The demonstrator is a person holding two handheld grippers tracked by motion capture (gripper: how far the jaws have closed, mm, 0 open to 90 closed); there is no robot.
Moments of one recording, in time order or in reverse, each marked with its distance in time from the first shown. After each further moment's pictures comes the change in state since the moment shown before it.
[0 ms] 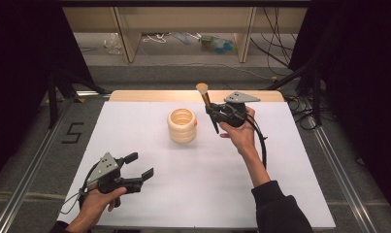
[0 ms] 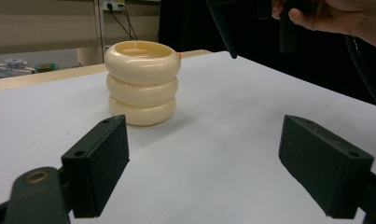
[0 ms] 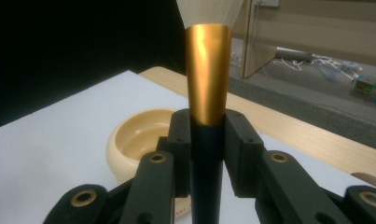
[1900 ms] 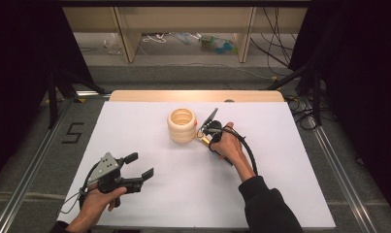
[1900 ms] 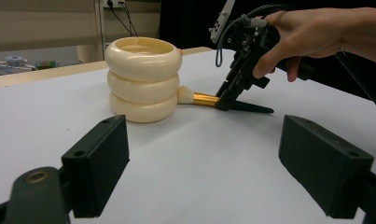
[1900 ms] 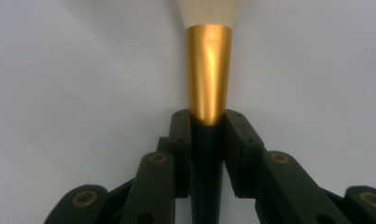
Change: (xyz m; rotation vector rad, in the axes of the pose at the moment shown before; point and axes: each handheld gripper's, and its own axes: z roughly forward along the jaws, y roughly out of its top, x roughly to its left) left arm 0.001 -0.001 0.001 0.007 0.002 -0.002; right arm 0.017 -0.058 0.063 0.955 -0.077 -0.076
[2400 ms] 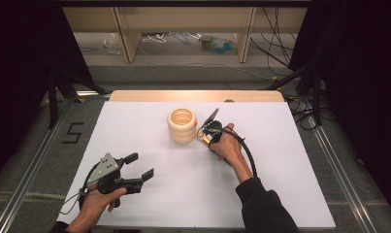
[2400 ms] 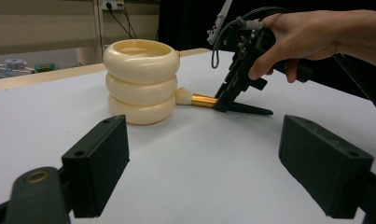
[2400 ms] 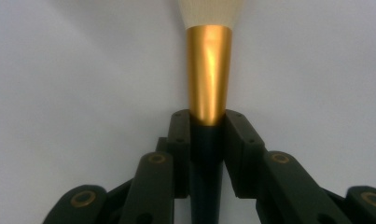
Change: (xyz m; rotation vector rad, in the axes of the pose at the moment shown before) left arm -0.001 0.000 0.000 0.001 -0.004 0.013; right arm 0.001 0.000 0.001 0.011 -0.010 0.043
